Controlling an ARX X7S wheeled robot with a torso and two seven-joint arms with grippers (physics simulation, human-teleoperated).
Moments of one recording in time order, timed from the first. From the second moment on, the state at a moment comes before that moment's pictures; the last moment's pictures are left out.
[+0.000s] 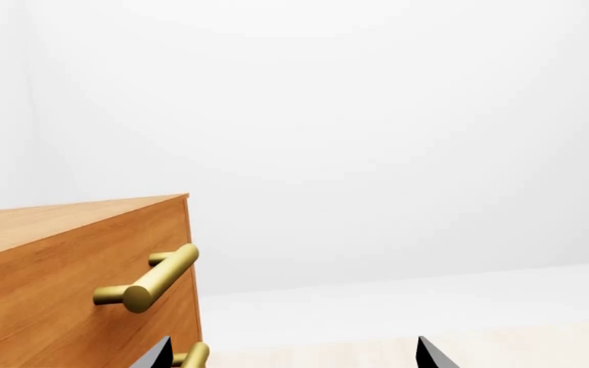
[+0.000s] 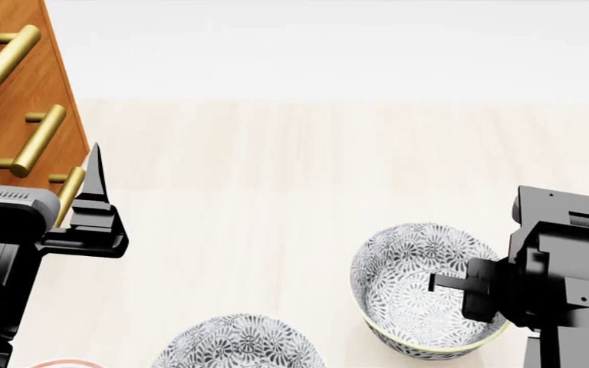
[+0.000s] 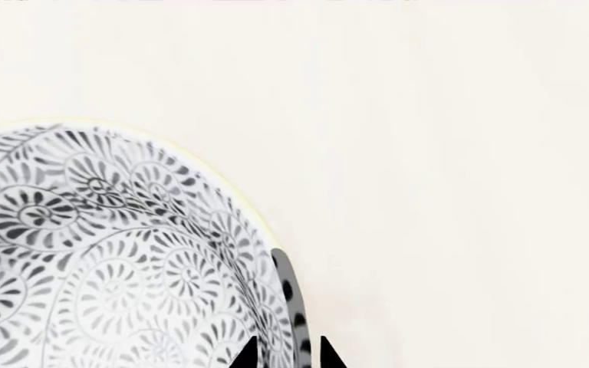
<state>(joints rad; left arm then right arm) -0.47 -0.24 0.19 0.34 -0.20 -0.50 -0.23 1.32 0.28 -0.14 1.31 0.16 0.96 -0.10</state>
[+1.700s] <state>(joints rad) -0.51 -0.26 0.21 0.33 -0.23 -0.50 -0.26 0.97 0.50 -0.10 0.00 1.58 1.54 0.71</state>
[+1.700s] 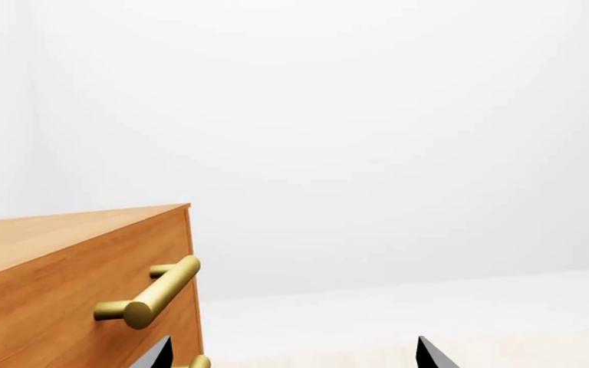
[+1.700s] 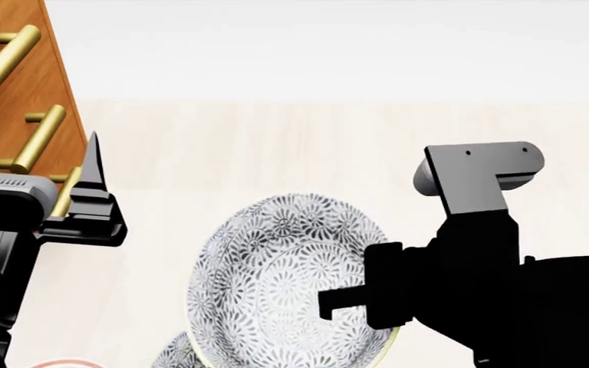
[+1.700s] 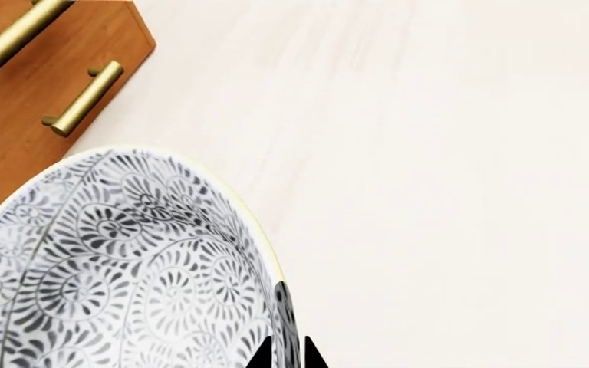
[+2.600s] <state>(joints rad) -0.51 -0.27 0.22 0.33 -0.25 -0.49 -0.27 0.86 0.52 -0.24 -0.04 1.66 1.43 0.61</state>
